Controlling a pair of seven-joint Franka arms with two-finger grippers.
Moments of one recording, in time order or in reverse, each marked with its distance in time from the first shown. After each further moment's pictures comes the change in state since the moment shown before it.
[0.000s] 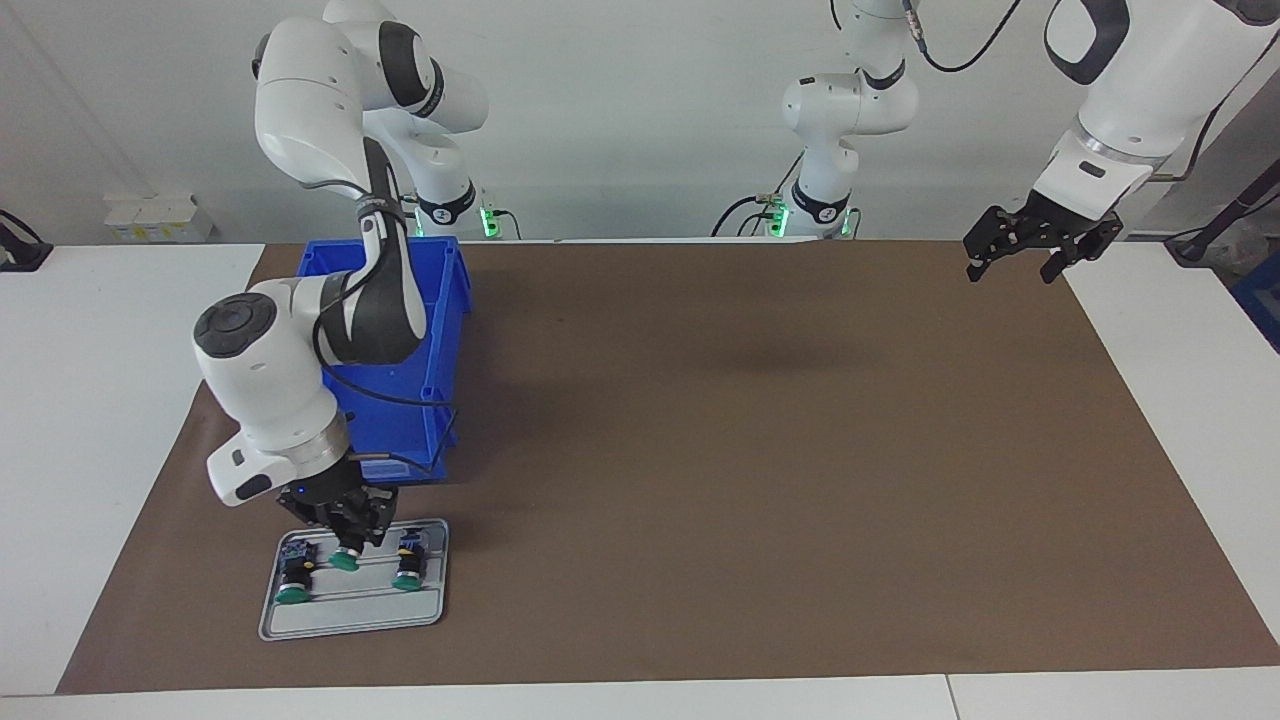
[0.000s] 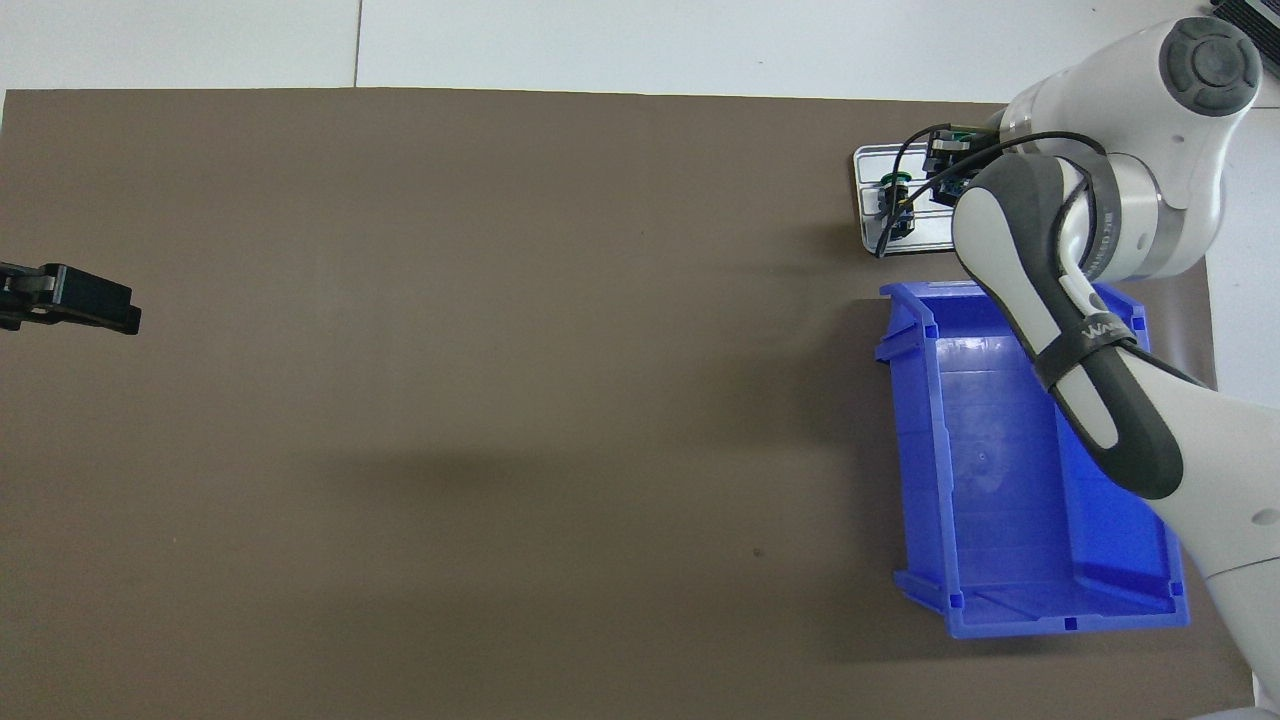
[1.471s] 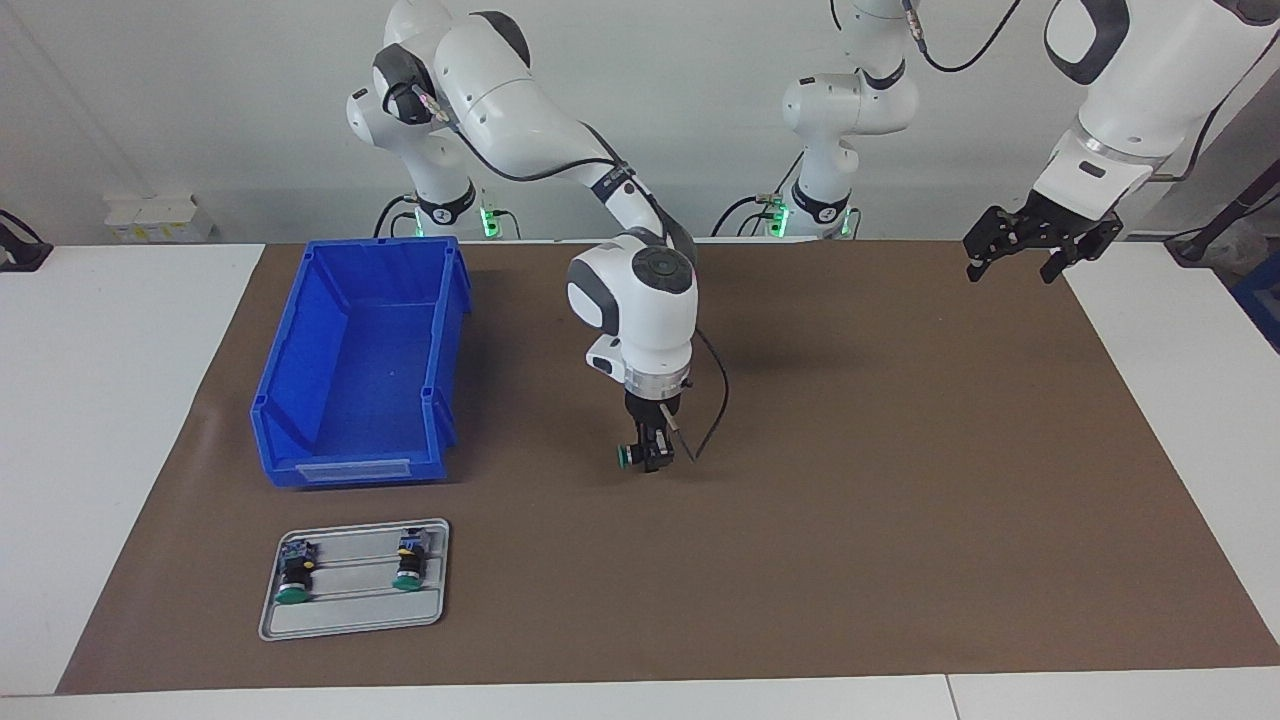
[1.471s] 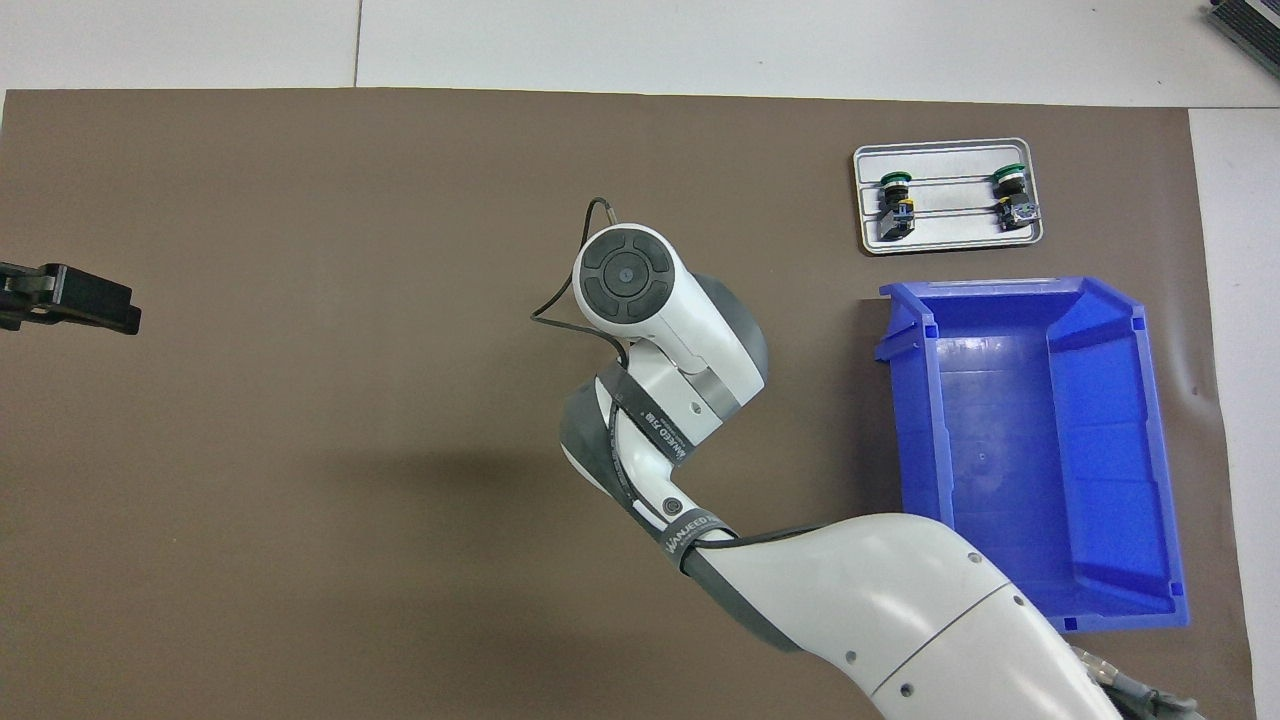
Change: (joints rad) left arm 0.000 0.000 0.000 0.000 0.000 0.000 0.000; right arm 0.524 0.080 0.001 -0.038 -0.177 0.045 1.803
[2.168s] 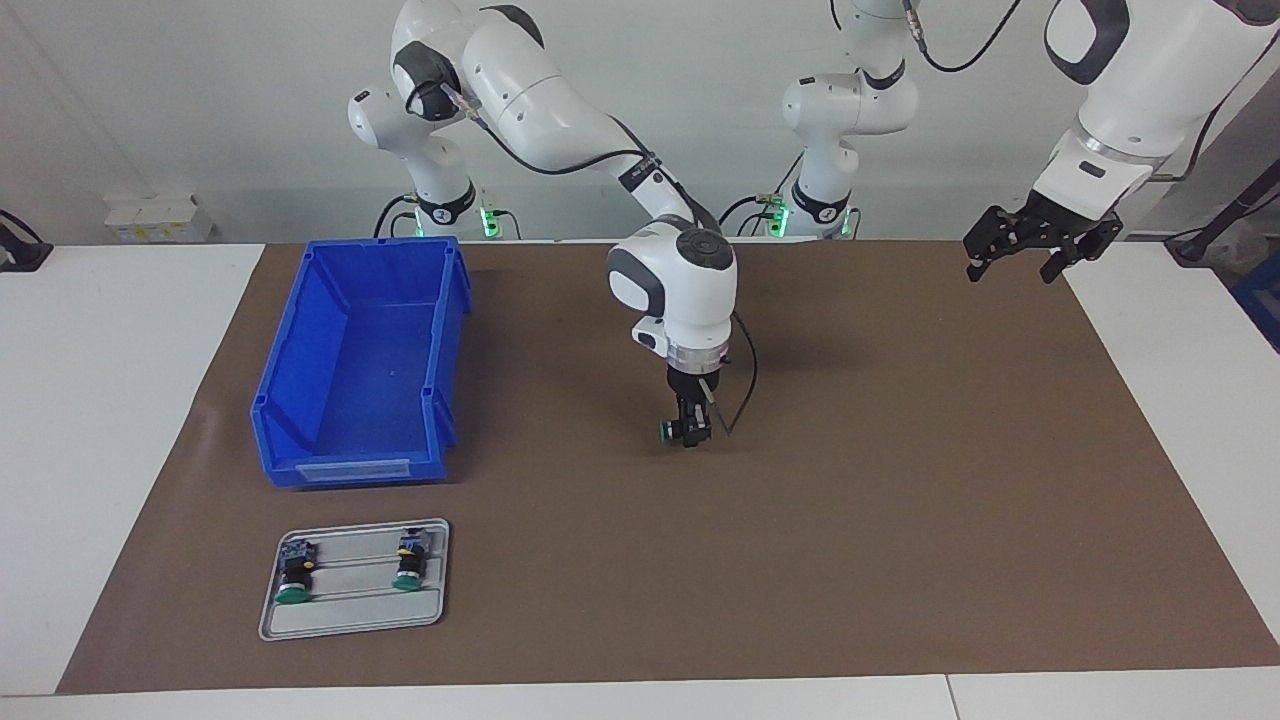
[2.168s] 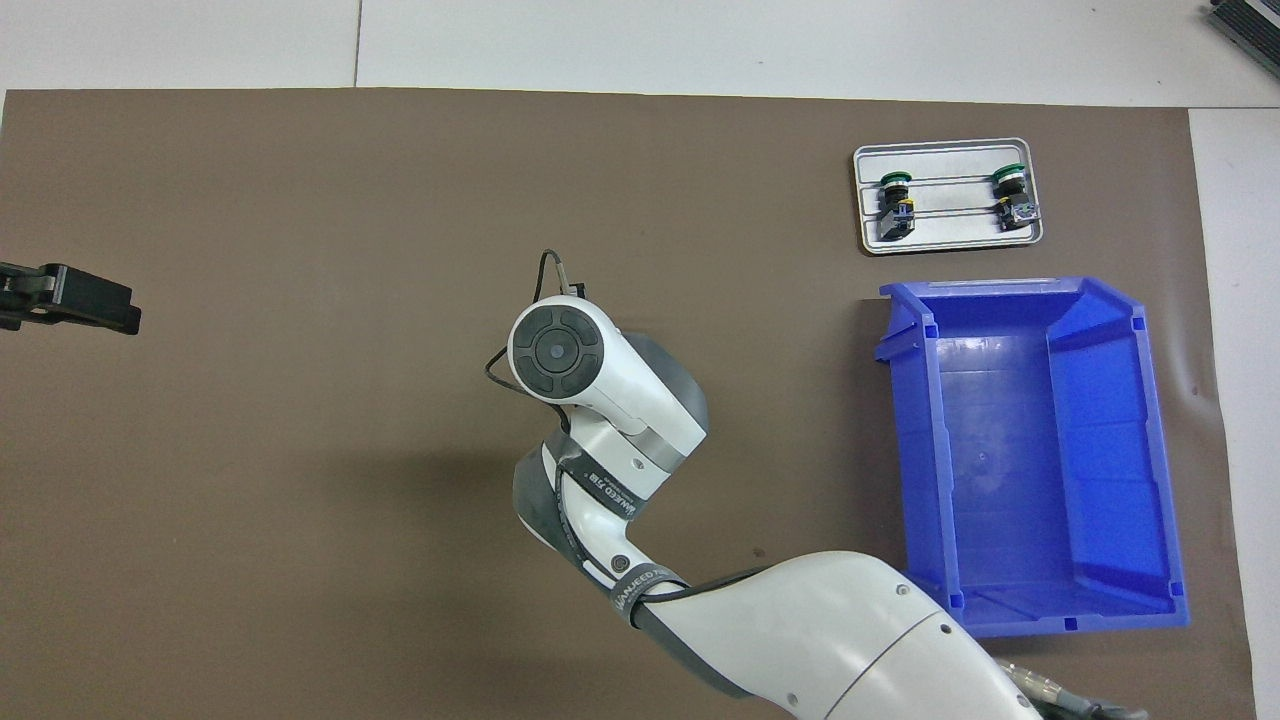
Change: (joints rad) left arm 0.000 0.000 0.000 0.000 0.000 0.000 0.000; right arm 0.087 0.004 0.001 -0.073 0.000 0.084 0.164
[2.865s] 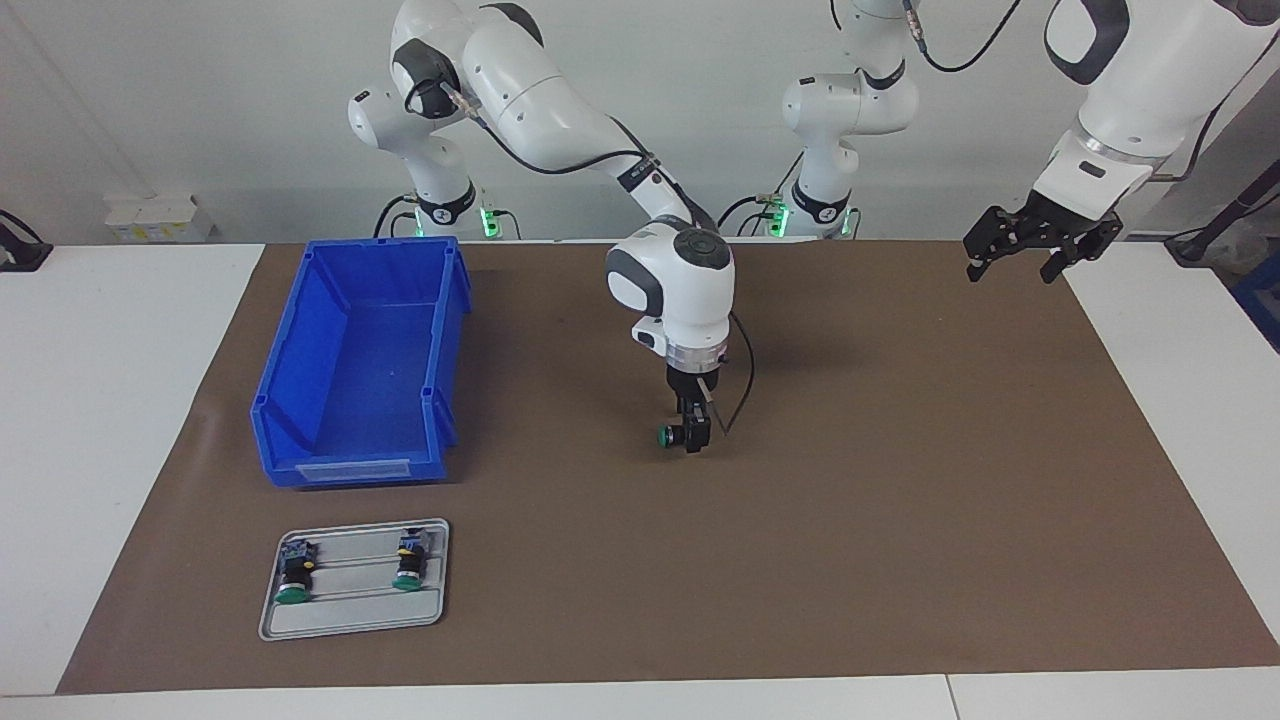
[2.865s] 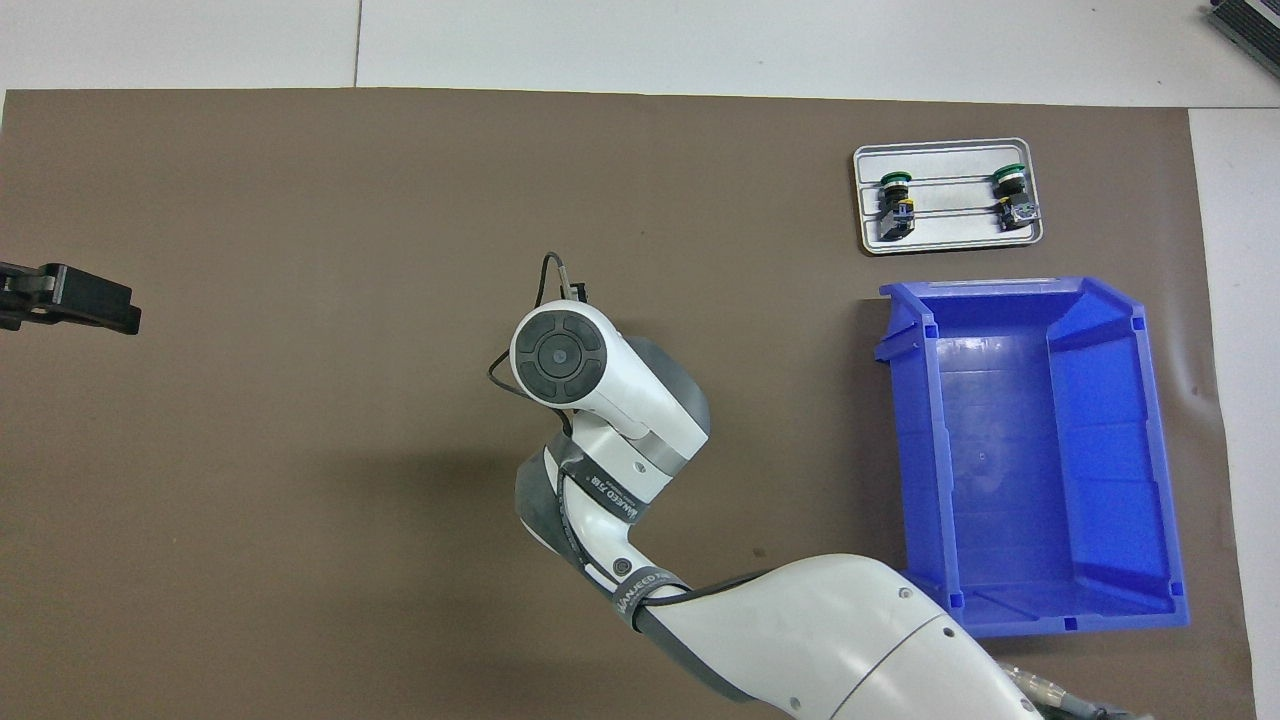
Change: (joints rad) left arm 0.000 0.000 -0.001 0.000 0.000 0.000 0.000; right arm -0.003 -0.021 -0.001 -0.008 0.000 0.008 0.008
